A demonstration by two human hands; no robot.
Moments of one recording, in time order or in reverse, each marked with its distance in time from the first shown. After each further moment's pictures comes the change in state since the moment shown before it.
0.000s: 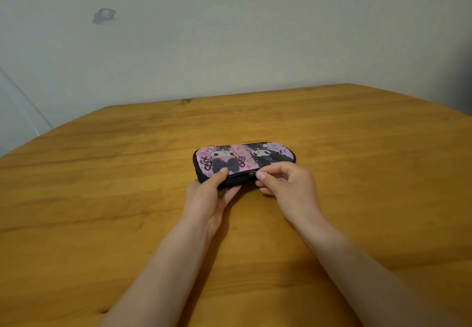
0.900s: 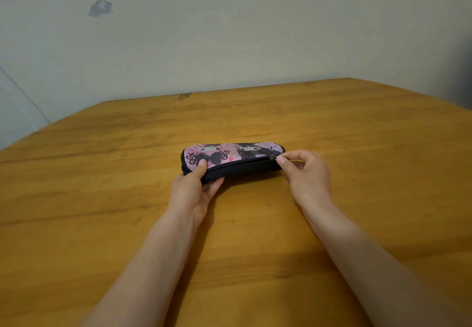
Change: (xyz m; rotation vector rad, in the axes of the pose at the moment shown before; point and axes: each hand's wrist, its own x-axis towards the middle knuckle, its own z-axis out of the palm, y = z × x) left_hand 0.009 0.015 -0.014 -0.003 0.149 -0.027; right_hand 0.011 -0.001 -0.020 -0.263 0.252 -0.004
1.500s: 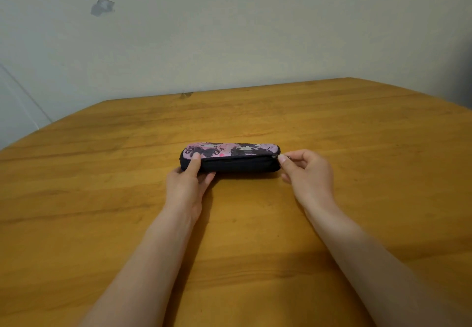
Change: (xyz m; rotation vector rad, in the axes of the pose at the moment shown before) left_hand 0.004 0.004 -0.005 0.027 0.031 0.133; right_hand -0.001 0.000 0.002 0.190 -0.036 0.074
